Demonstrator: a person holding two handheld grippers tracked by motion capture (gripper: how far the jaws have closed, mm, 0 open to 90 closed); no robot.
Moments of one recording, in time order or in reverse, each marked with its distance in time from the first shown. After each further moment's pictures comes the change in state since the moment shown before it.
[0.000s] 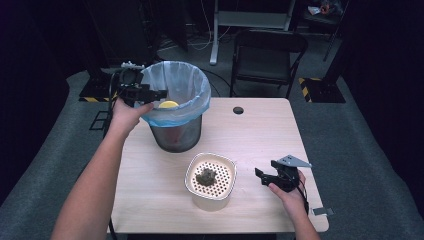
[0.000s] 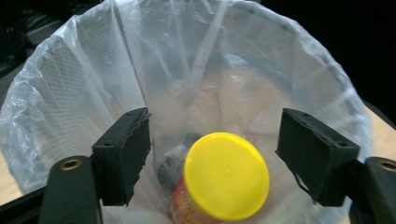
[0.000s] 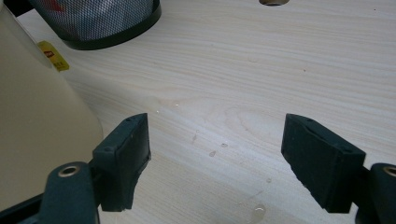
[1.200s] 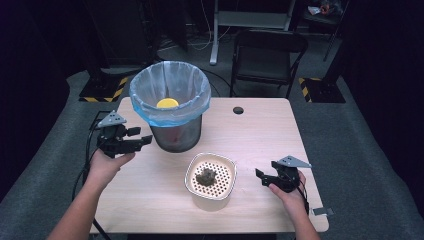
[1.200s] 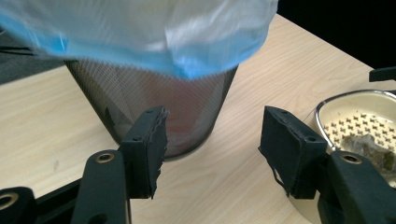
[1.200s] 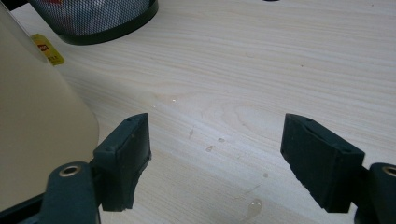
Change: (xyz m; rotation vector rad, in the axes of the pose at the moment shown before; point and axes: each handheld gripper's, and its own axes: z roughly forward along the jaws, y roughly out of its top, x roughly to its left) left arm -0.003 -0.131 -0.042 -0.018 -0.103 0.065; right arm -0.001 -0.002 0.000 0.015 -0.009 -0.011
